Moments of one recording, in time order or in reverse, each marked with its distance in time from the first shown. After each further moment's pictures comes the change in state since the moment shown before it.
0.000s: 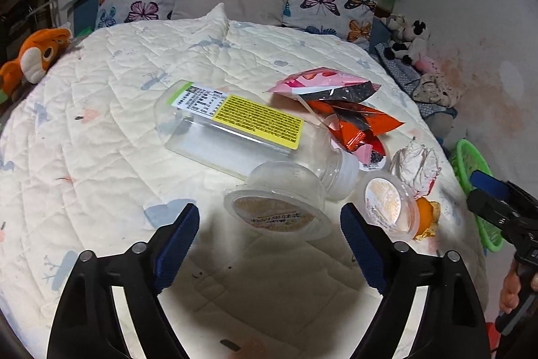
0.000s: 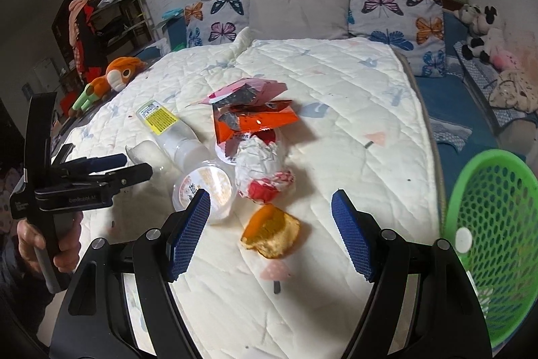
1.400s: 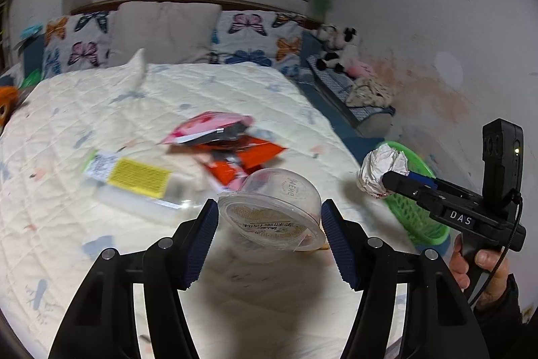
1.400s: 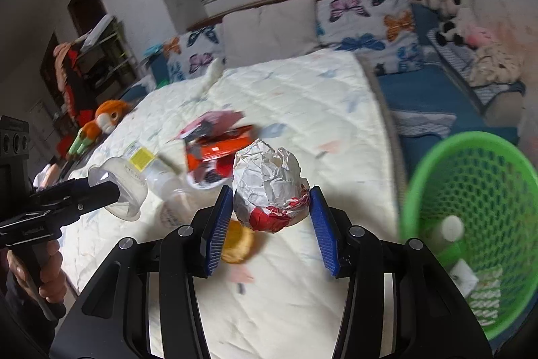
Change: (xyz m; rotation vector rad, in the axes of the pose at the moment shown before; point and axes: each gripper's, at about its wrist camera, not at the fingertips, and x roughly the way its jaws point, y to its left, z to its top) left arm -0.049 -0.093 0.015 0.159 -0.085 -0.209; right arm -0.050 -0.066 -0.010 0.170 -0.112 -0.049
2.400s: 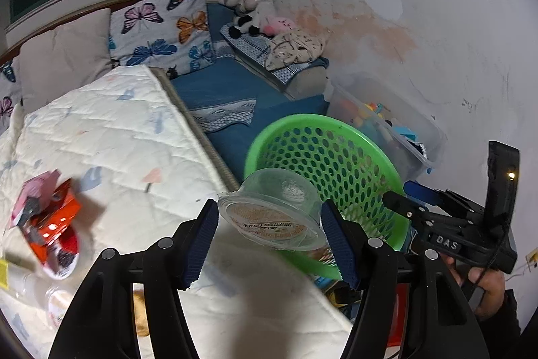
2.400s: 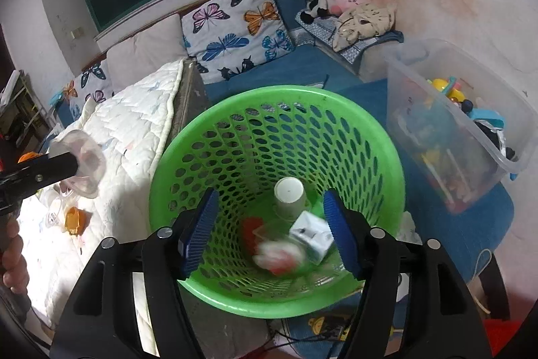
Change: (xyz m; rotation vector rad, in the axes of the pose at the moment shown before) left arm 0.113 -0.192 0.034 0.261 0.142 -0.163; right arm -0.087 -0.174 -0.064 0.249 -0.034 -0.344
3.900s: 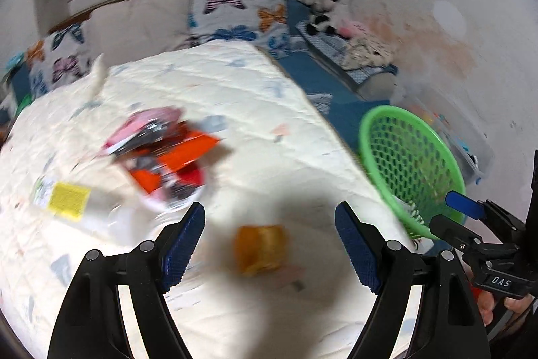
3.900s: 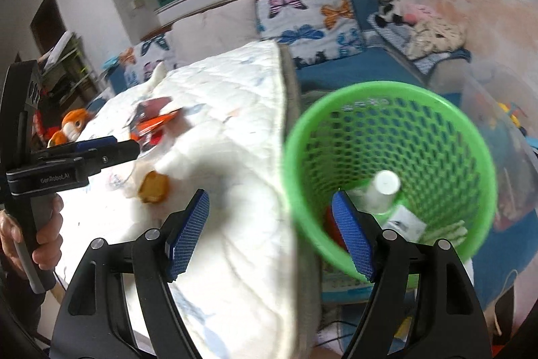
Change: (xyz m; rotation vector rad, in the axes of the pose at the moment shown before) left arm -0.067 0.104 -0.061 -0.179 -0.002 0.243; right arm -0.005 0.129 -0.023 -0.179 0.047 0.226
